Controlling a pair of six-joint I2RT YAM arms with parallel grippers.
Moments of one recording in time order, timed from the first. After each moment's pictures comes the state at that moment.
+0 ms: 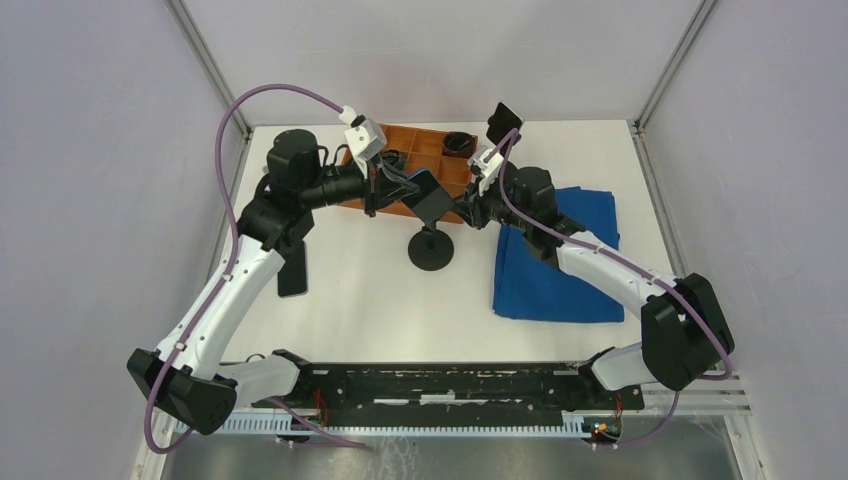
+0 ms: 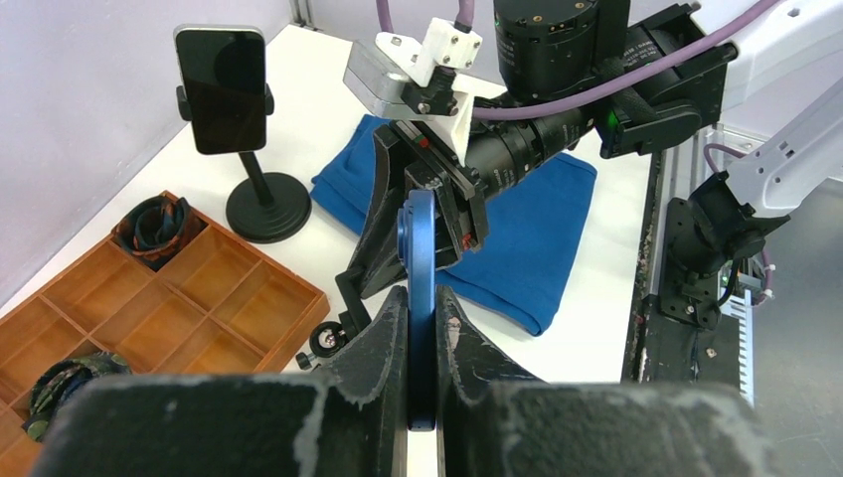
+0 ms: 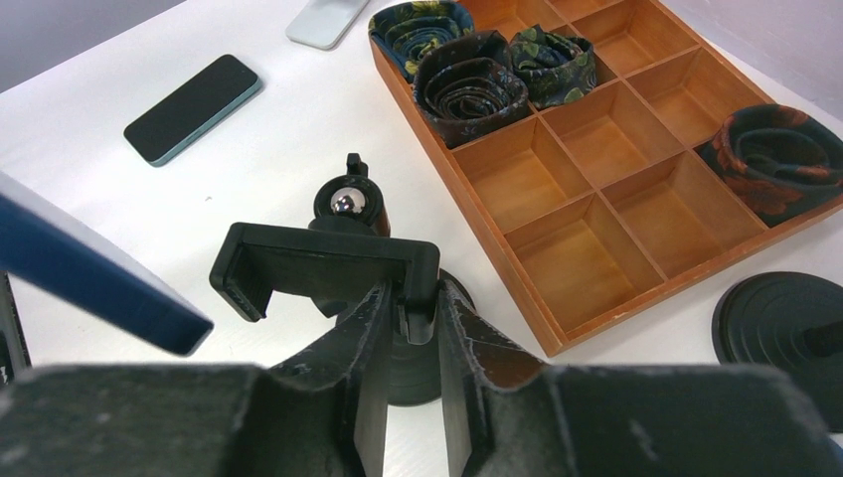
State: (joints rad) left arm -0.43 1.18 1.29 -0.28 0.76 0.09; right arm 0.54 1.42 0.91 0.26 -0.42 -0.03
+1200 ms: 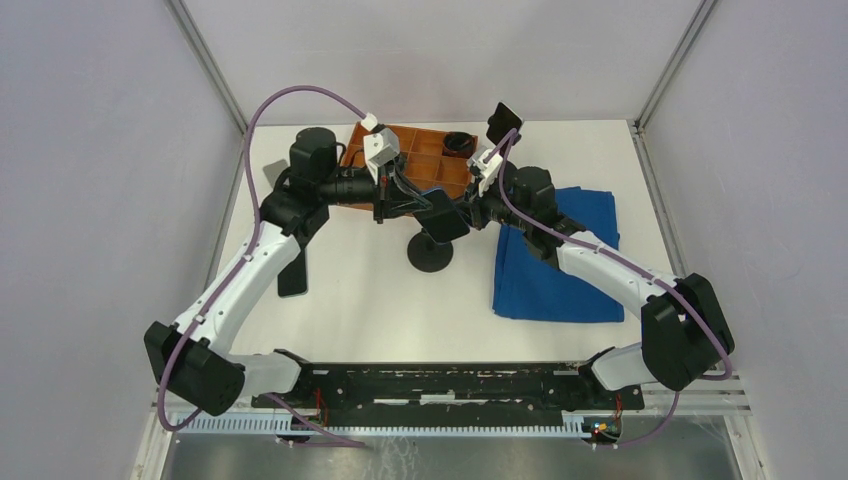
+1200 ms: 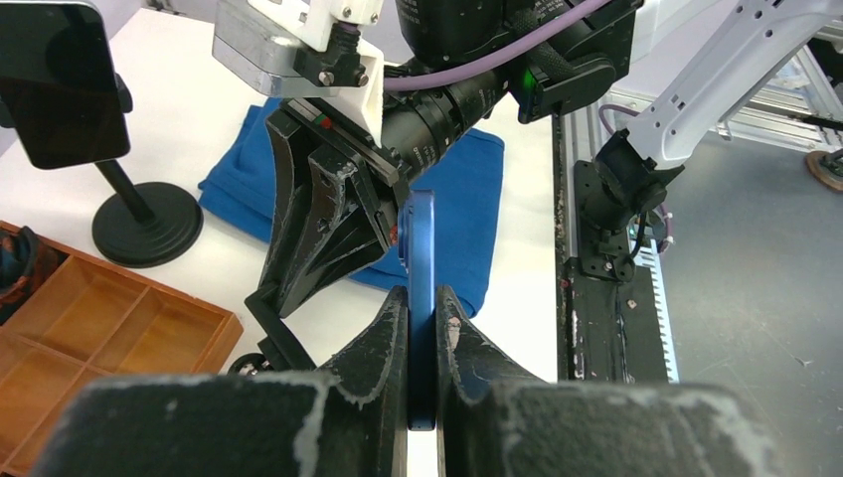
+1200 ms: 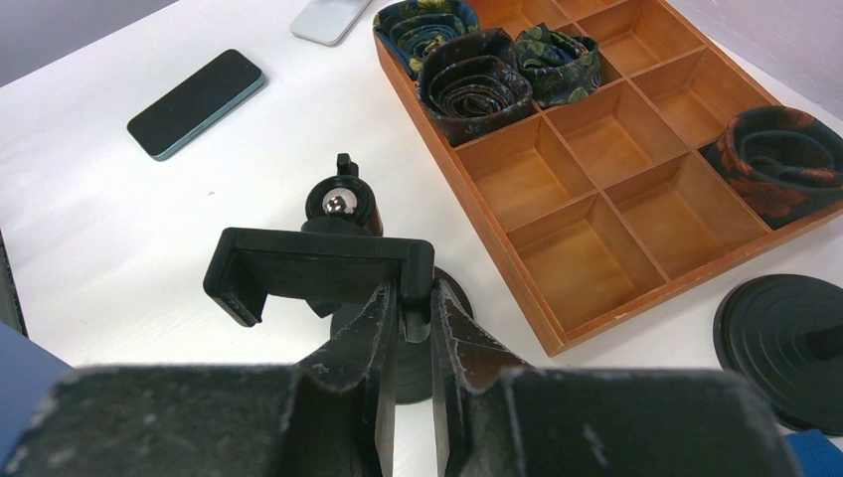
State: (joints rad) left arm -0.43 1.27 1.26 -0.23 0.99 0.09; right arm 0.54 1.42 0.92 0.26 -0.43 -0.04
